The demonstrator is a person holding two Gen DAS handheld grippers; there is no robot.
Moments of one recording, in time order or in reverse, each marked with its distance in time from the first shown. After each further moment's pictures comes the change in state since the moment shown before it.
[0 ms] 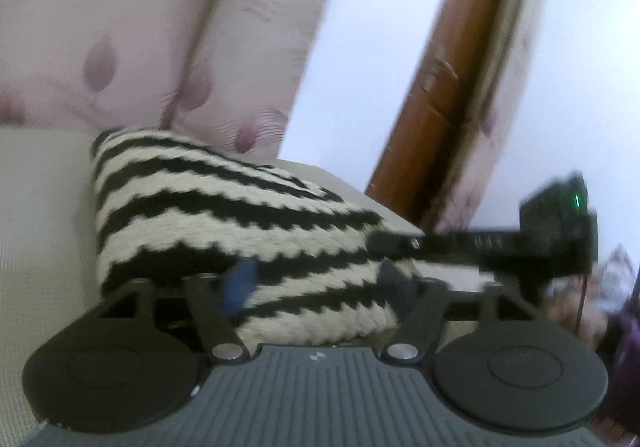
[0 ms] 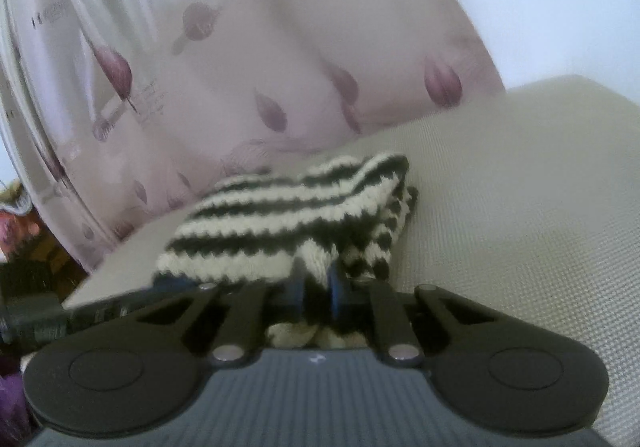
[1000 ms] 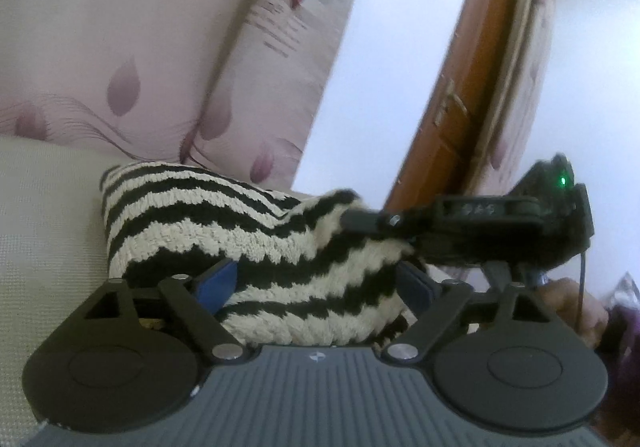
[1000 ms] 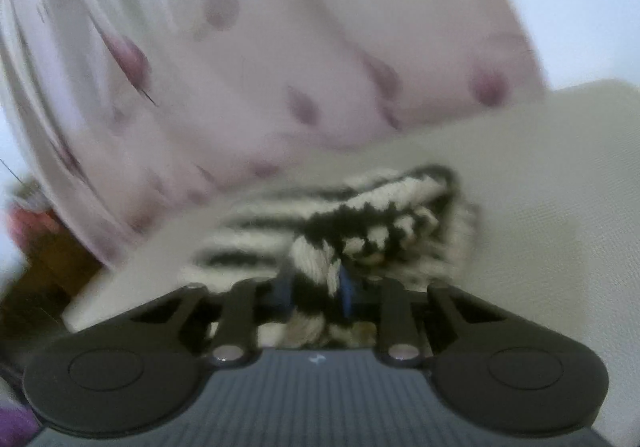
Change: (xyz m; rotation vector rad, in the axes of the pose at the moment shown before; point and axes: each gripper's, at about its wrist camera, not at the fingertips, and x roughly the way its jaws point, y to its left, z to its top) left arm -0.022 0.007 -0.005 -0.074 -0.114 0.040; right arm 0.032 0.024 0.026 0.035 0.047 0.105
